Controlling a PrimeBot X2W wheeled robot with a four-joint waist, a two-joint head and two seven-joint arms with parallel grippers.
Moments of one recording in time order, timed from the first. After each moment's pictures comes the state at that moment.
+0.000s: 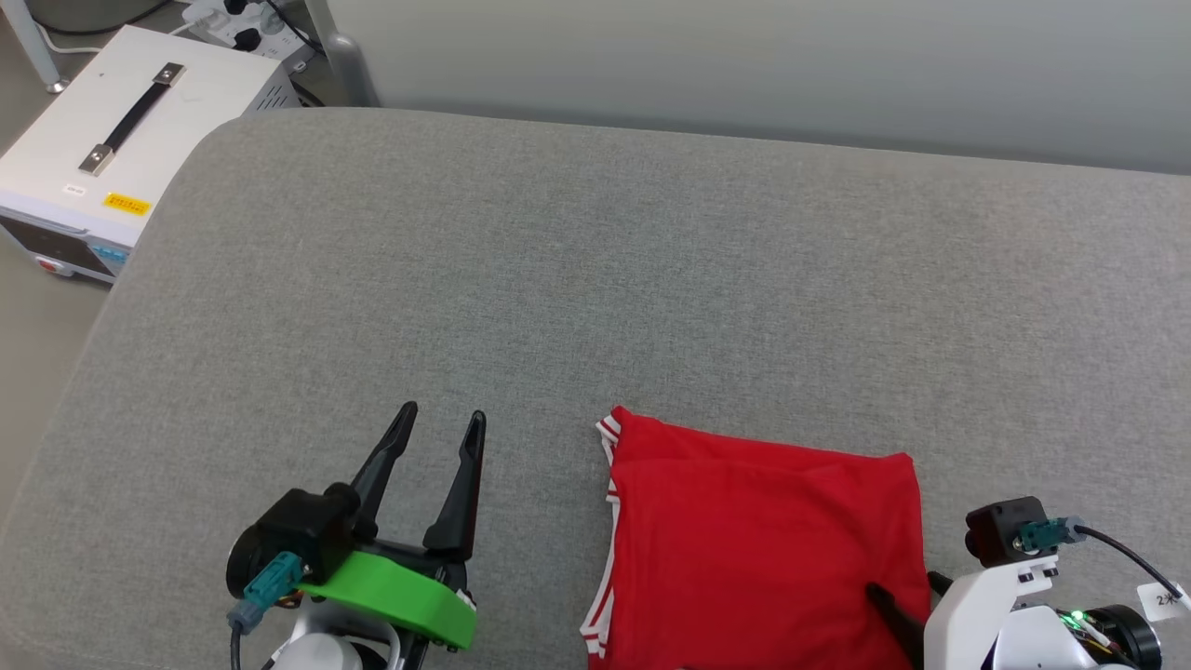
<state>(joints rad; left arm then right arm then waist) -0.05 0.18 -0.23 0.09 -0.36 -0.13 -0.26 0.07 -0.21 0.14 0.00 0.36 0.13 0.55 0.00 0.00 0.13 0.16</state>
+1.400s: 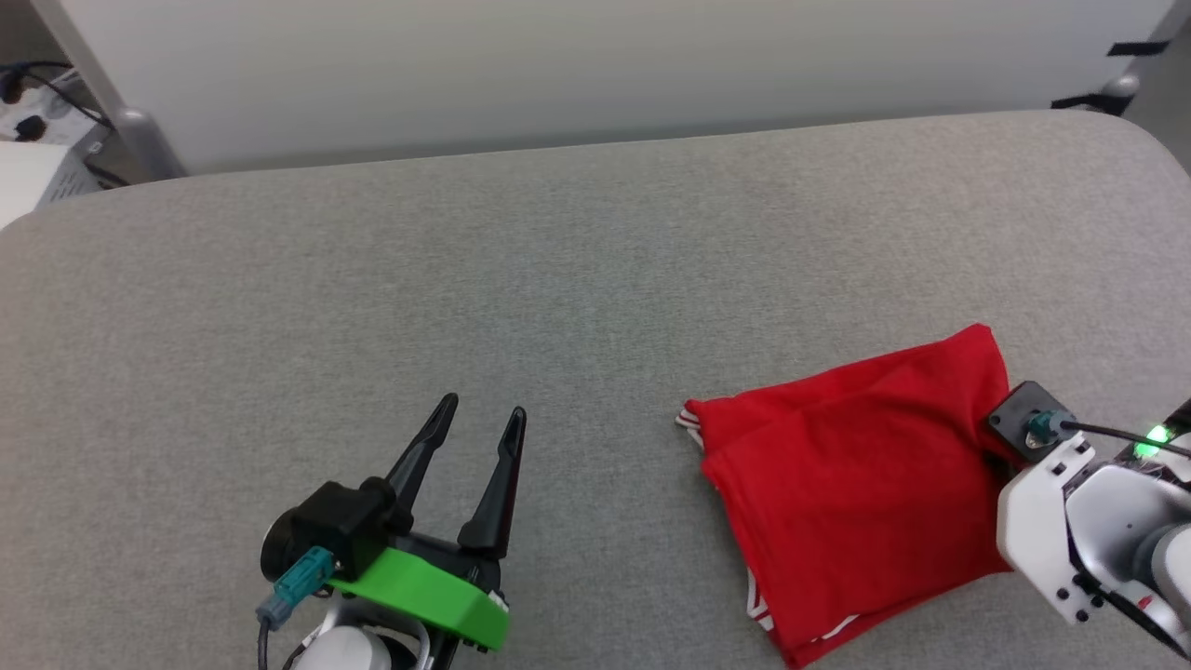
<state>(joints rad) -0.07 0.17 -0.29 0.07 -0.38 -0.13 -0.26 -0.24 -0.69 0.50 -0.07 0.30 0.13 0.60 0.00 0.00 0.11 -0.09</state>
